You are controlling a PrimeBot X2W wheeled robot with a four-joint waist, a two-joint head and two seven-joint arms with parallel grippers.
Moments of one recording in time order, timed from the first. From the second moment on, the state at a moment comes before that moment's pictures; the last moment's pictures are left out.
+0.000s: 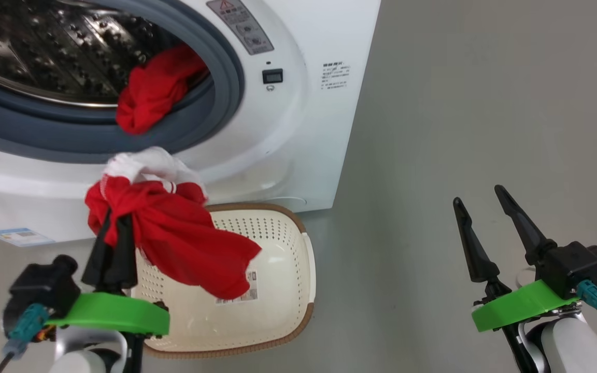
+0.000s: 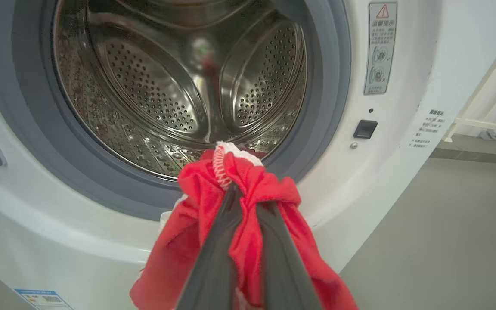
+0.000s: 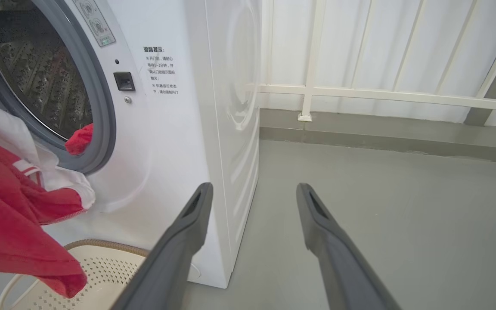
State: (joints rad) left arm -0.21 0.13 -0.07 0.02 -0.35 0.10 -0.12; right arm -0.15 -0.10 0.05 0.18 0.20 0.12 -0.26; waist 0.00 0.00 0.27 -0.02
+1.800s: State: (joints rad) left arm -0.84 0.04 -0.24 1.27 -0.45 -0.11 -0.16; right arm -0.35 -0.08 0.10 0.17 0.23 0.12 -0.26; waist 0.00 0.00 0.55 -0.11
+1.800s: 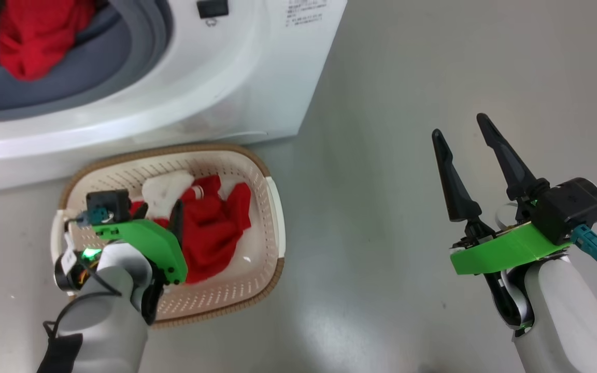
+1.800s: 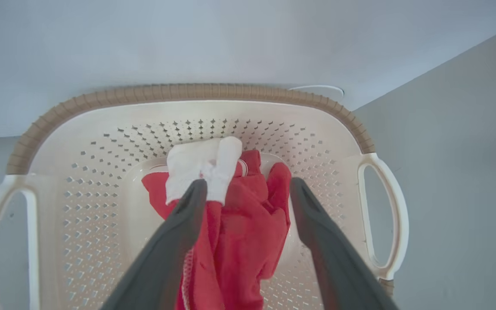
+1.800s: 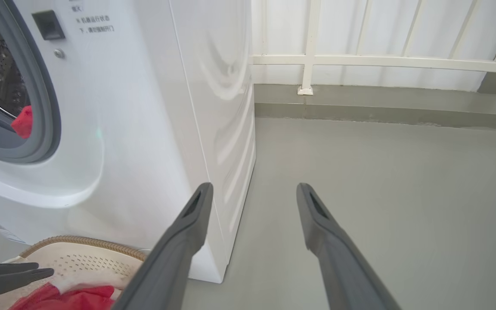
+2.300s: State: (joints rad) left arm -0.70 0.03 -0.23 1.18 -0.49 -0.12 -0.25; right arm -0.26 -0.10 0.08 0.19 0.23 0.12 -0.26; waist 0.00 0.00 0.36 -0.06
